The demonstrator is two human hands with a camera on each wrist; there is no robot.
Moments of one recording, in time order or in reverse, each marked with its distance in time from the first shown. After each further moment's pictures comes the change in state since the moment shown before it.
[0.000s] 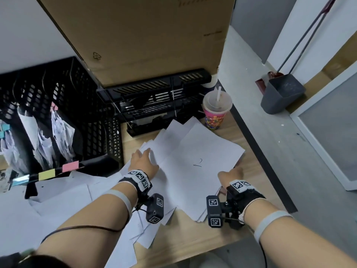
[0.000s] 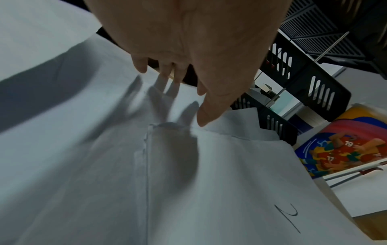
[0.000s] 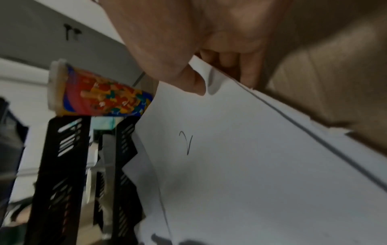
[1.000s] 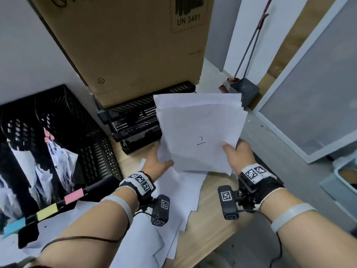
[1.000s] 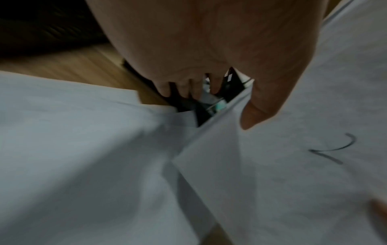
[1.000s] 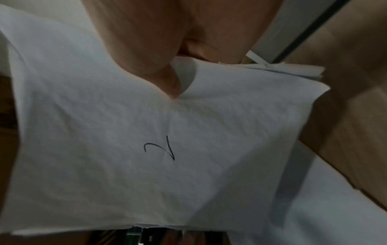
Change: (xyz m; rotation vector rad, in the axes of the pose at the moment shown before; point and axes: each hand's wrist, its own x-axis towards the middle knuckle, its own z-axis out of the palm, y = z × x) left_hand -0.014 0.027 -0.053 -0.577 -0.291 0.349; right_hand -0.109 -0.055 -0.033 0.211 0.209 -0.504
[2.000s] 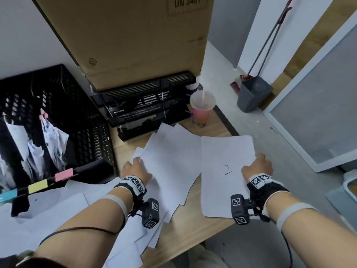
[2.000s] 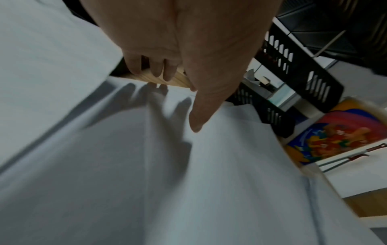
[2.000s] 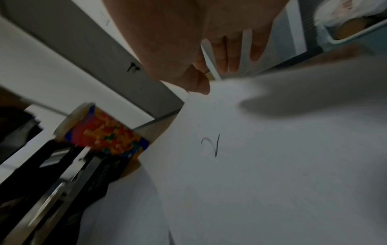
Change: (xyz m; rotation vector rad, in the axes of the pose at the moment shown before) left_hand 0.001 -0.083 0.019 0.595 0.250 -0.356; right_hand 0.052 0.107 -0.056 -0.665 0.075 0.268
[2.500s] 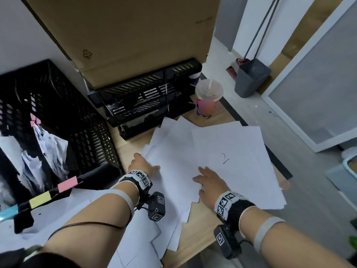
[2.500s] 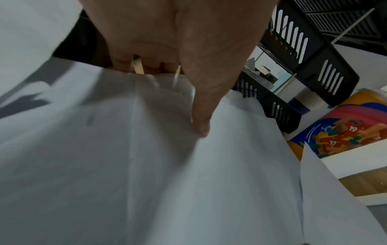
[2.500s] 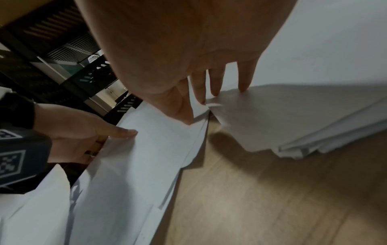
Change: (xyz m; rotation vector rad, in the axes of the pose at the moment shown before) left_hand 0.038 0.001 -0.007 0.031 -0.085 -0.056; right_hand -0.098 -0.036 0.115 -0.326 -0.537 -0.652
